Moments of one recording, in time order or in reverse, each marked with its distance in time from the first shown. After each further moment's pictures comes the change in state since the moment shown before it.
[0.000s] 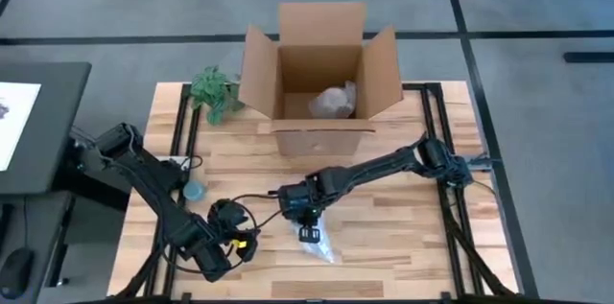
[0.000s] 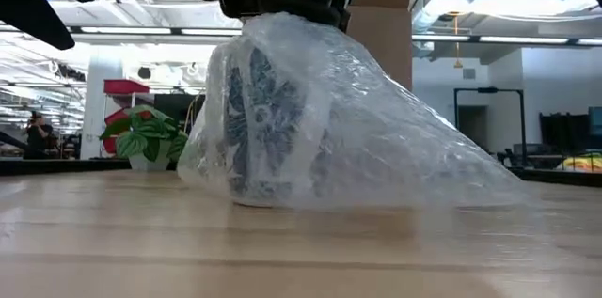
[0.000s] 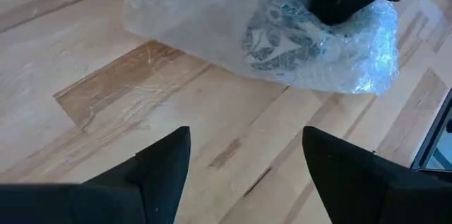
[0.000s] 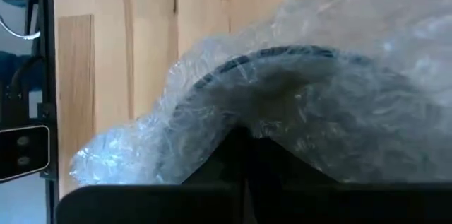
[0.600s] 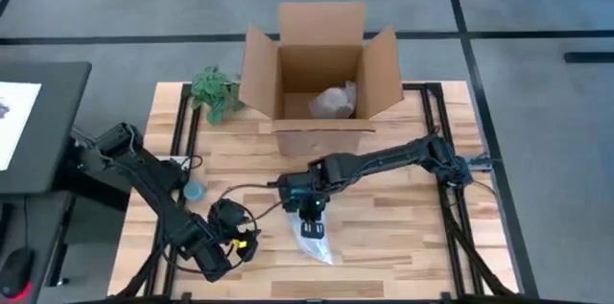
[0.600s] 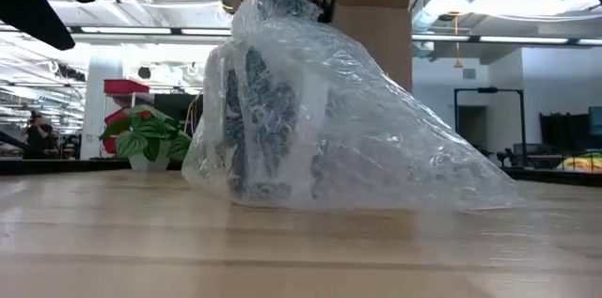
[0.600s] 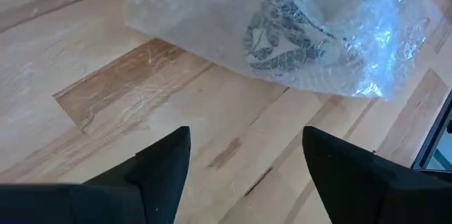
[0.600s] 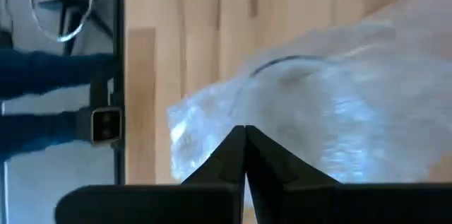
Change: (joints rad) left arm 0.000 0.000 0.000 0.001 0.000 -0.002; right arm 0.004 -0.040 0.215 -0.241 -0.063 -0.023
